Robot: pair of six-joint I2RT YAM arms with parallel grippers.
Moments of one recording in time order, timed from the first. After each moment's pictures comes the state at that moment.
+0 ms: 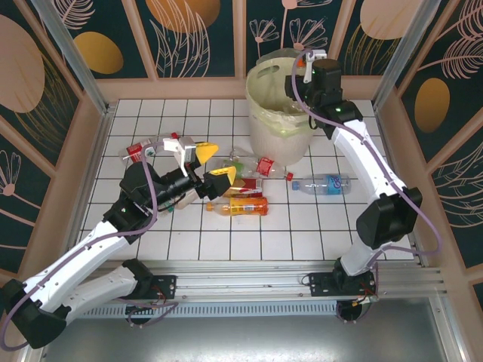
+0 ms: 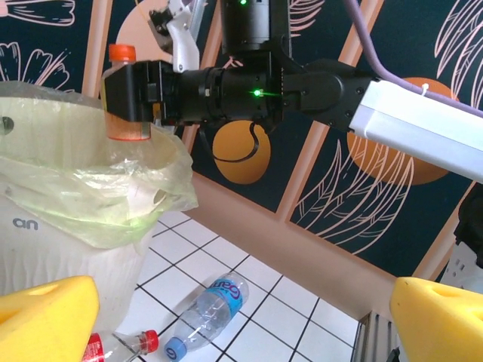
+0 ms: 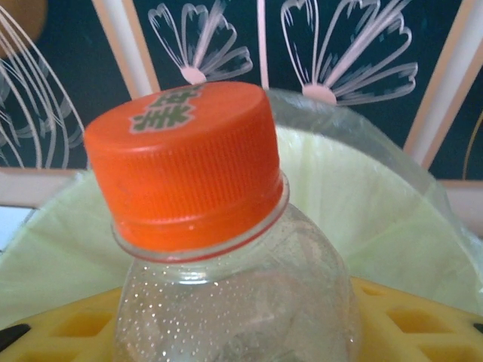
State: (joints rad) left arm -0.71 0.89 0.82 0.18 0.35 -0.38; right arm 0.33 1.67 1.72 -0.39 0.13 0.12
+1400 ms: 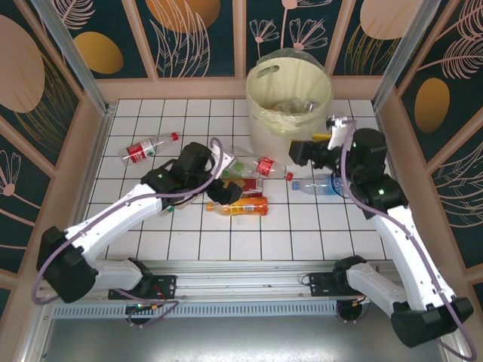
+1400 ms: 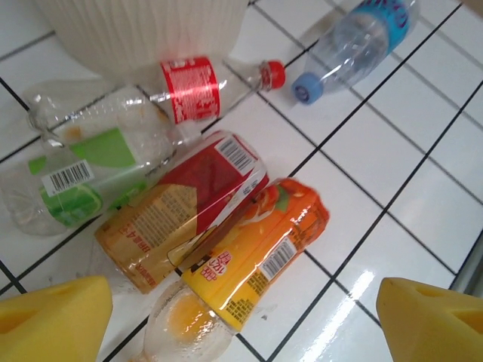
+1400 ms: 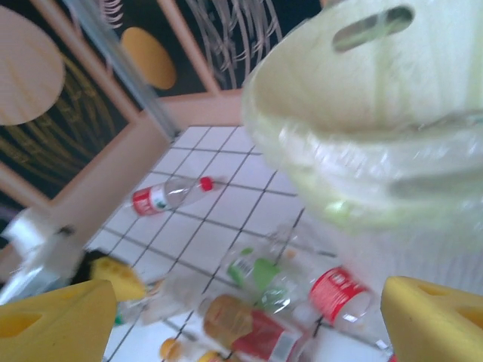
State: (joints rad) left arm -0.71 1.32 1.06 -0.52 0.21 -0.07; right arm 0.31 0.90 1.04 -0.42 -0.40 0.30
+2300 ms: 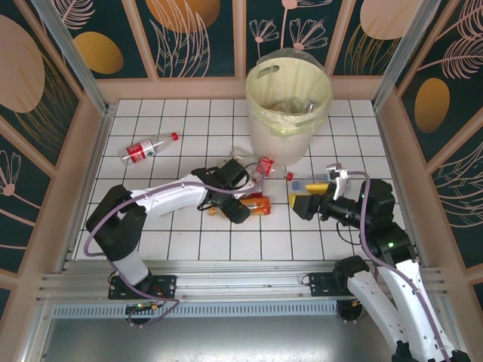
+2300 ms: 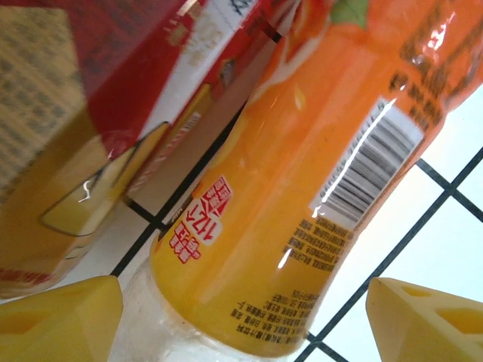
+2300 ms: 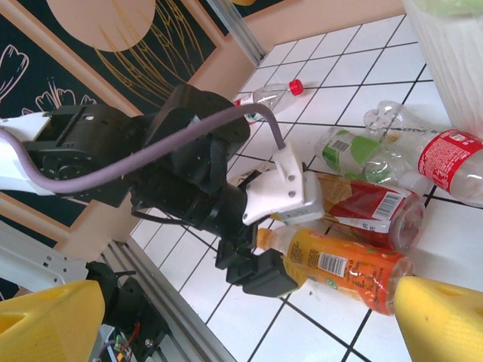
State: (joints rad) left arm -0.84 1.72 1.14 -0.65 0.07 0.03; right arm 0.31 0.50 0.73 -0.56 -0.66 0.42
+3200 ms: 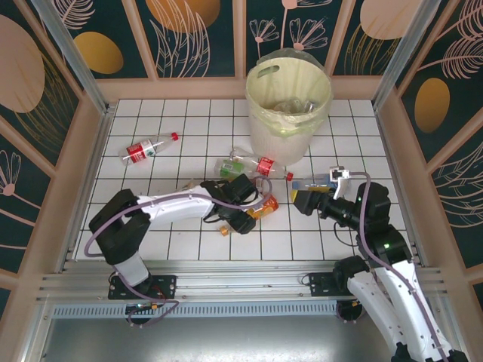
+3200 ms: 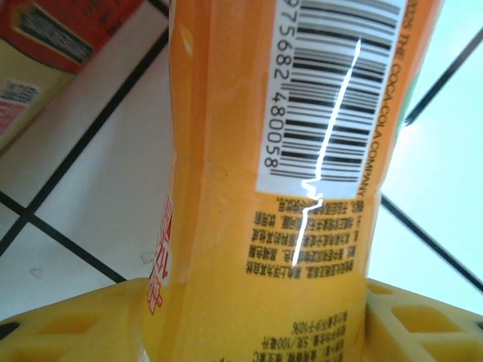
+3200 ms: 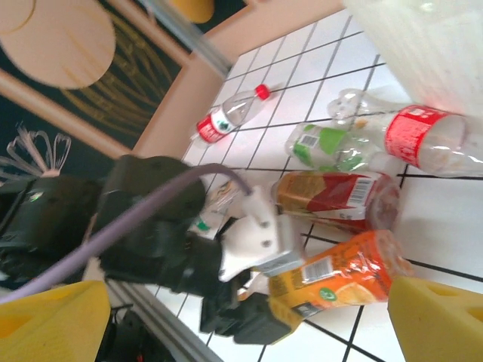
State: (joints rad) left arm -0.96 1.67 1.07 -0.58 0.09 -0.13; right arm 0.31 0.46 0.64 -0.51 -0.54 0.59
